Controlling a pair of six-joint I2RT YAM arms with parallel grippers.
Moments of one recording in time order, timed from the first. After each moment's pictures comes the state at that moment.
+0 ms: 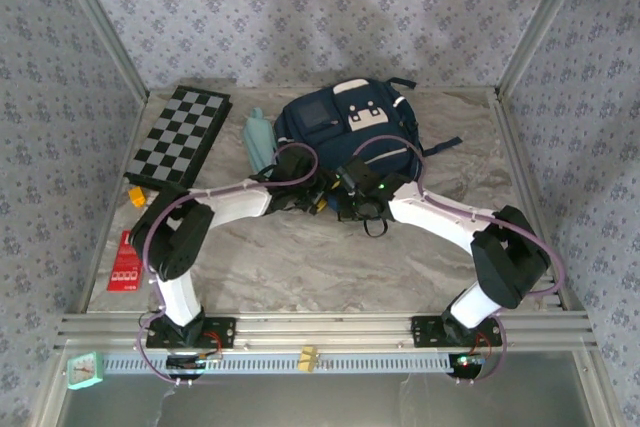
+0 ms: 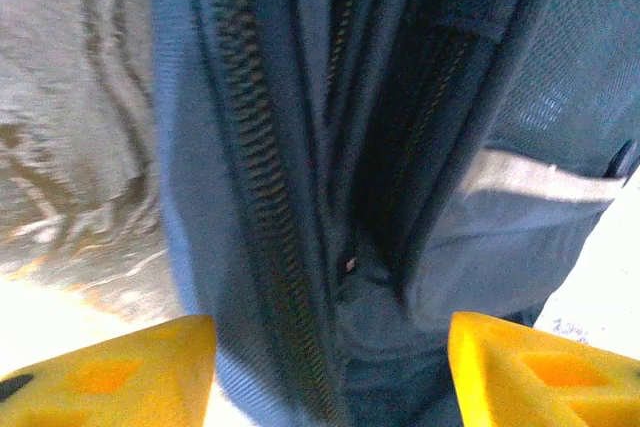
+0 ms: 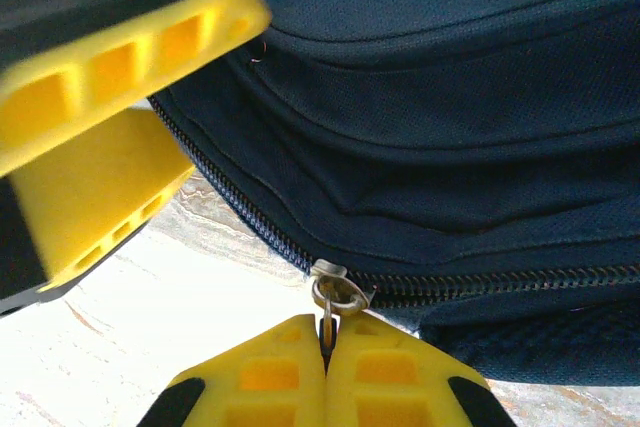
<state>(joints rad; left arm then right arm) -0.72 1.80 1.06 -0.02 0.22 -1.53 0.75 1.56 1.06 -0.58 0.08 0.61</state>
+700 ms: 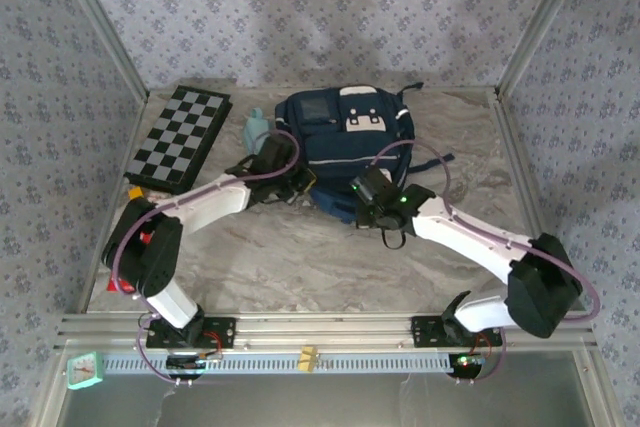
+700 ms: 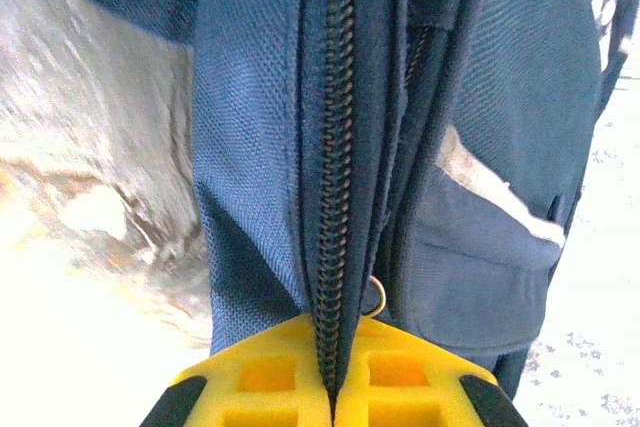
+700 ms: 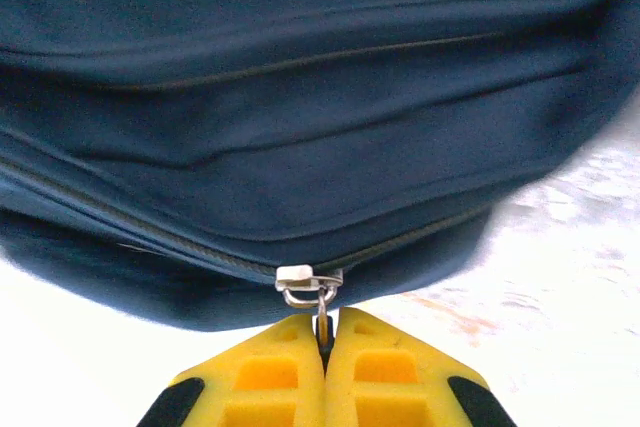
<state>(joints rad) -0.58 1.62 1.05 -0.21 0.21 -1.30 0.75 1.34 0.94 -0.70 0.23 0.63</state>
